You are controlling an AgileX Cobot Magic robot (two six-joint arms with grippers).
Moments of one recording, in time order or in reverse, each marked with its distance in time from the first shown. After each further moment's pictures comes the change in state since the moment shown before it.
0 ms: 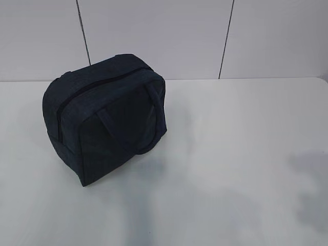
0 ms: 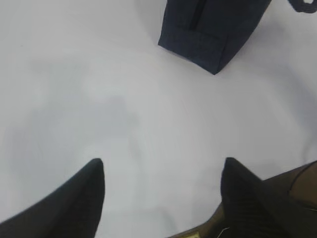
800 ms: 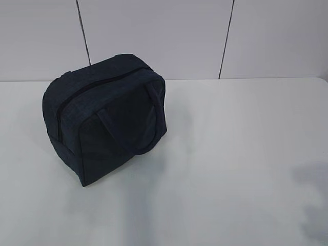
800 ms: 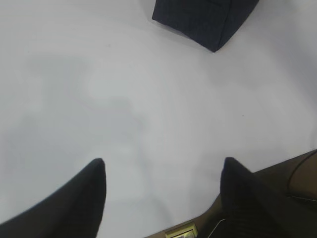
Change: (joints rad) left arm 0.000 -0.065 0.148 -0.012 -0.052 -0.002; right arm 0.000 -0.059 0.121 -0.032 -0.044 0.006
